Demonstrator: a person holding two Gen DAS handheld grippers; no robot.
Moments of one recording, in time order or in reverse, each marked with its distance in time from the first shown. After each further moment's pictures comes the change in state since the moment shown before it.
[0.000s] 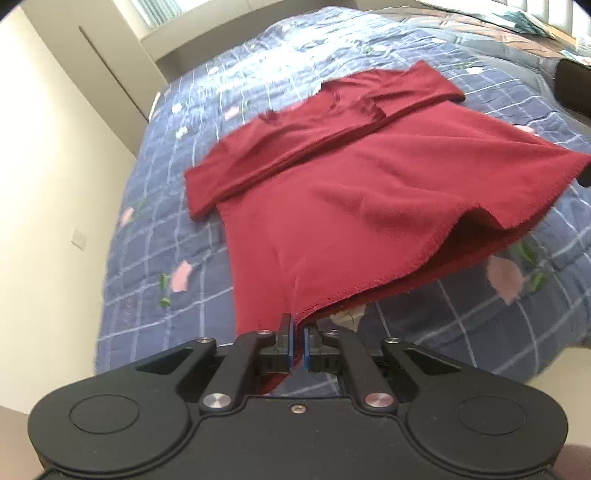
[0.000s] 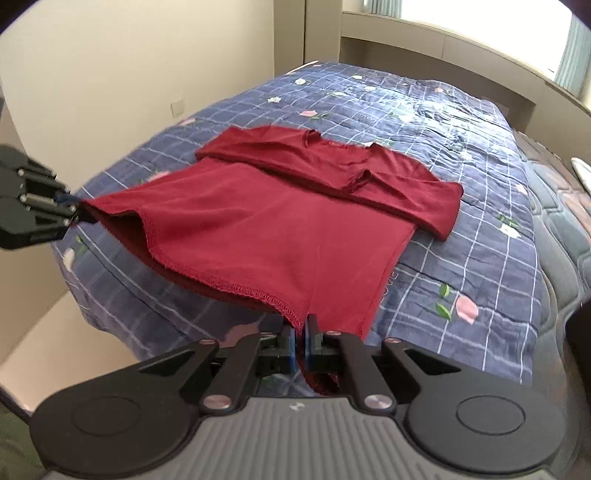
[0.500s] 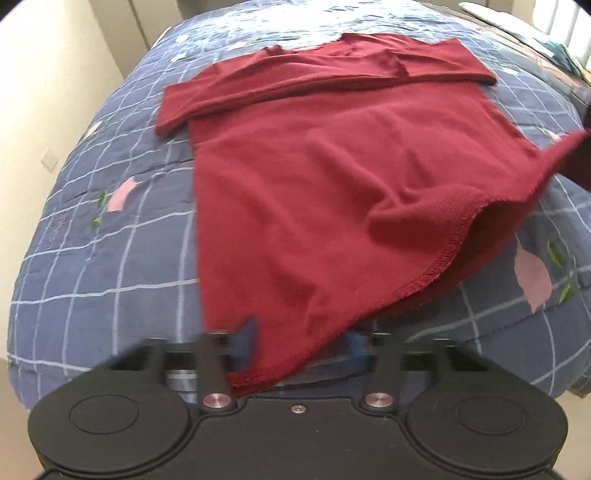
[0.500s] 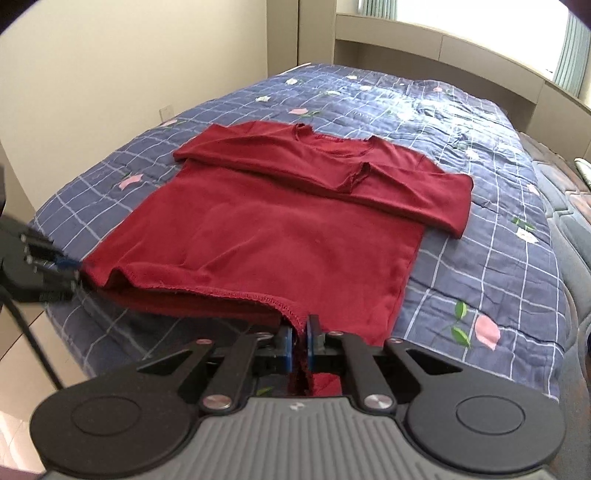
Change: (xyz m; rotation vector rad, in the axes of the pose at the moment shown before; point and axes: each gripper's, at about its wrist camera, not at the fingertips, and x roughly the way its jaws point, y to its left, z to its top) left arm 0.095 -0.005 -0.033 -0.234 0.088 -0.117; right arm 0.079 -0.017 0.004 -0.002 -0.033 -0.014
